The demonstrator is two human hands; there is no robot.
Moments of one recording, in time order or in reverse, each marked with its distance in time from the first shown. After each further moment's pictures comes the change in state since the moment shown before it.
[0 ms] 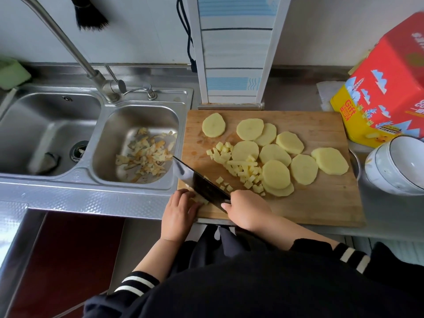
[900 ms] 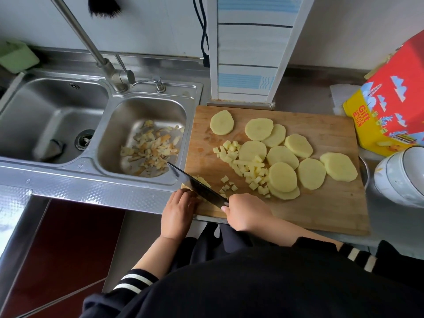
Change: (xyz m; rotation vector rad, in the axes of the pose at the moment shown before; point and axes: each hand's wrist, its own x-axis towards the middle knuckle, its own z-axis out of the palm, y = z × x) left_hand -0.004 -0.009 -0.002 0.038 0.020 -0.020; right_hand 0.004 -0.010 0.001 -0.071 -0.086 -0.046
